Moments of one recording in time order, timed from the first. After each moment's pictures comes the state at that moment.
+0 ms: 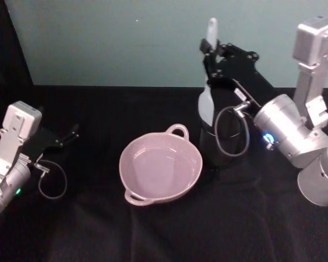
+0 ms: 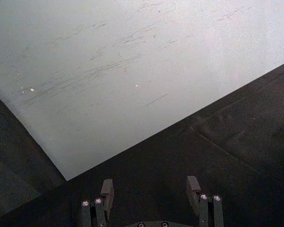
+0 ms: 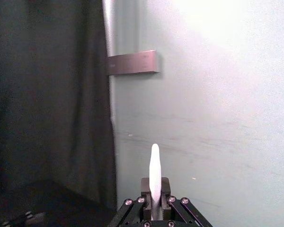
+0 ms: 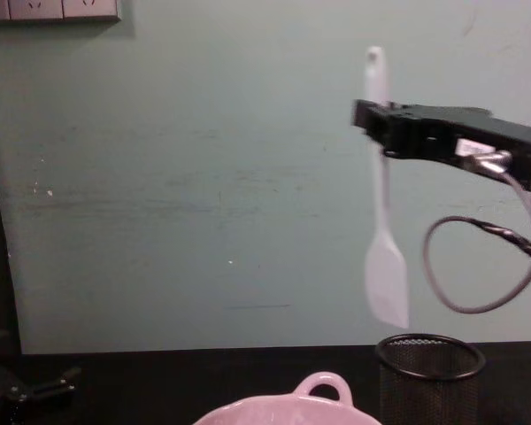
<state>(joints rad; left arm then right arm) -0.20 0.60 0.45 -1.41 -0.25 -0.12 0.03 0.22 0.27 -0.29 -1.75 0.30 0.03 0.24</state>
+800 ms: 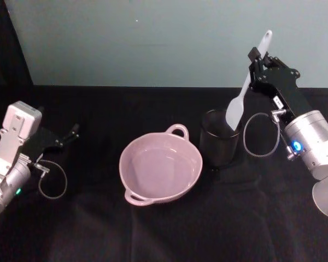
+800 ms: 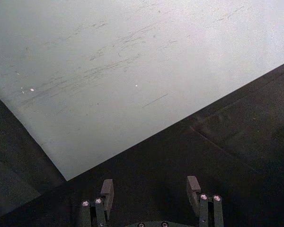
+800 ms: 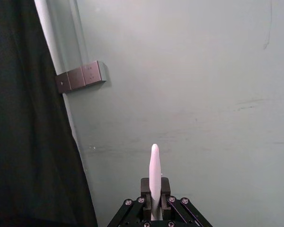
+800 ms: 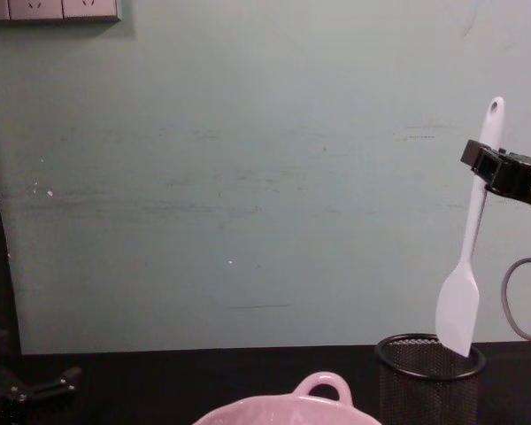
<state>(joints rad) -0.20 0.60 0.45 -1.41 -0.25 -0.12 0.03 0.17 0.21 -0.14 -1.60 0.43 -0.10 0.25</state>
